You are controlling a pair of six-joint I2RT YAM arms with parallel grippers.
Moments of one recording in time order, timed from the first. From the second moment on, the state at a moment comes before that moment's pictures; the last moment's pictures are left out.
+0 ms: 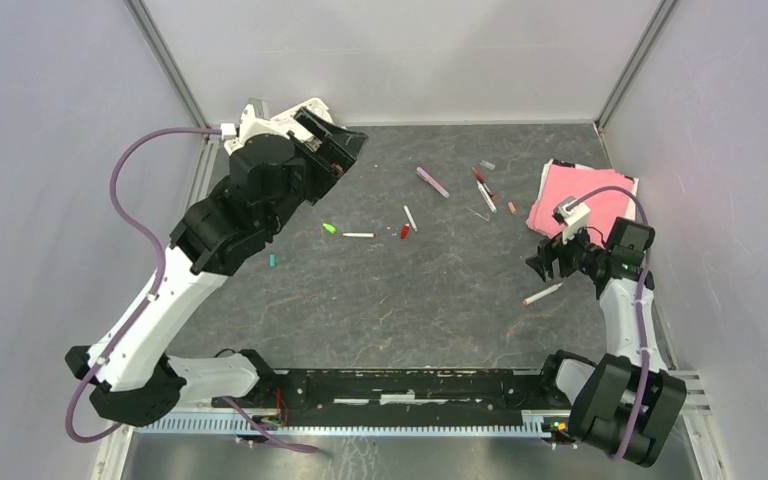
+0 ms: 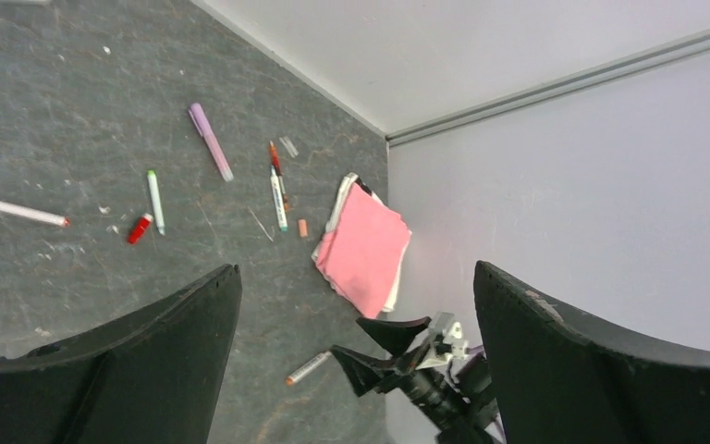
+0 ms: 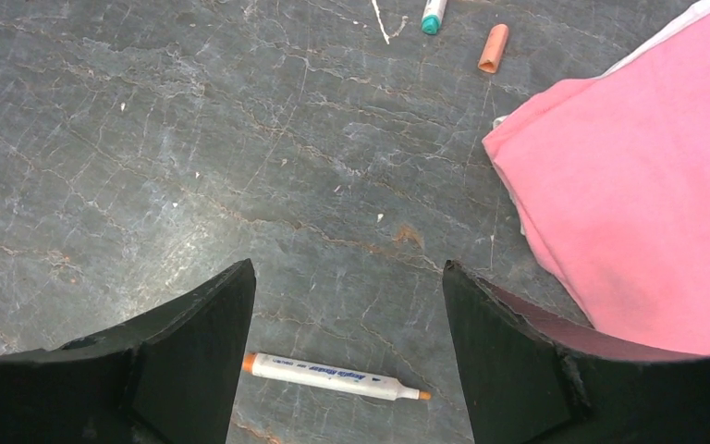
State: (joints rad) left arm -0.77 1.19 1.64 -0.72 -0.45 -1.12; right arm -0.40 1.03 0.61 -0.40 -0.83 -0.69
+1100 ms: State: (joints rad) left arm -0.45 1.01 0.75 0.06 0.29 -0.50; right arm 0.06 1.69 1.25 -0.35 -0.51 -0.61
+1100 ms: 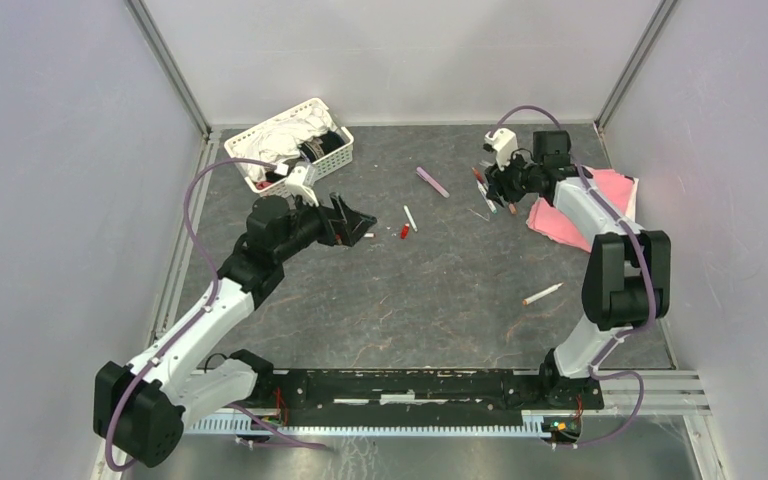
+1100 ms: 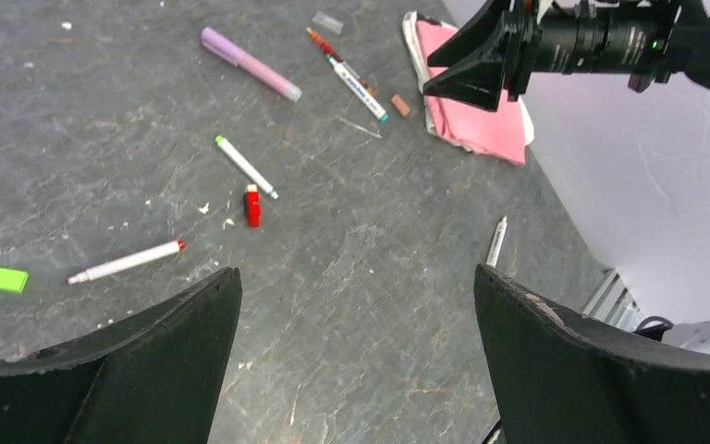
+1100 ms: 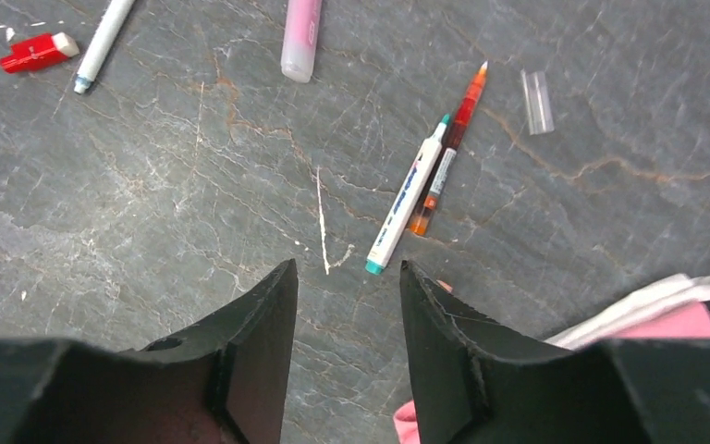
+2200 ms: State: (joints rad) left arm -0.45 0.98 0.63 0.09 0.22 -0.50; right arm 0.10 1.87 1.34 -0.38 -0.31 -0.49
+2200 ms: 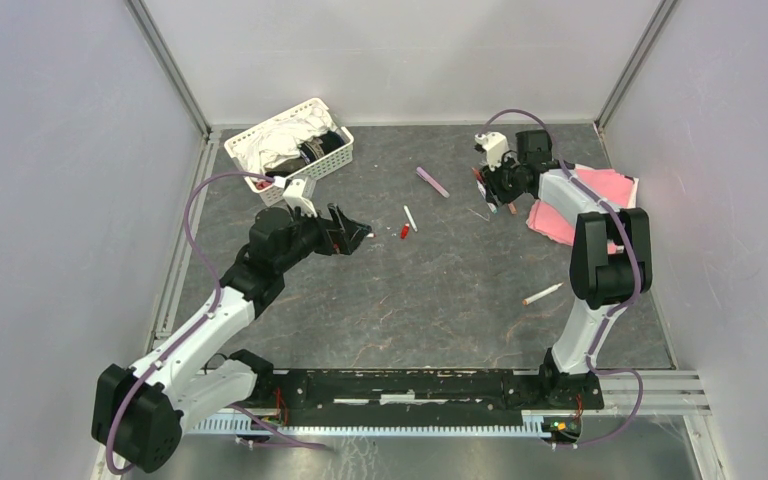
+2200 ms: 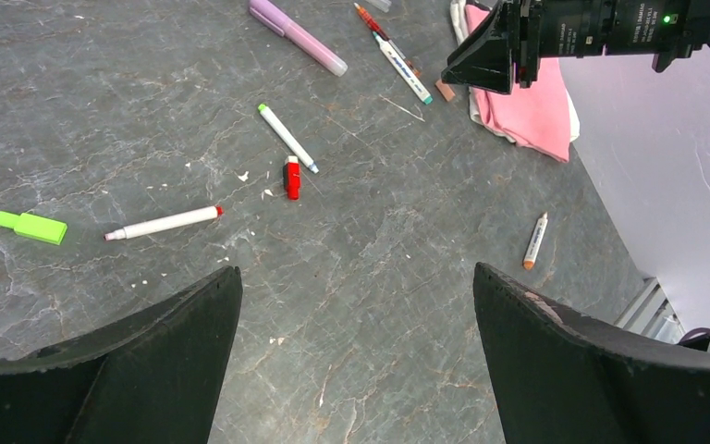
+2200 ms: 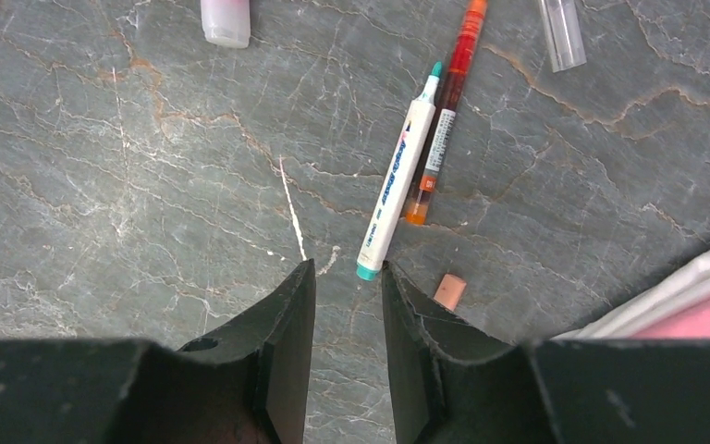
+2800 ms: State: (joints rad) left arm -0.45 0.97 0.62 0.10 0.21 -0.50; right arm 0.10 1.98 1.40 -0.39 -0.31 -0.44
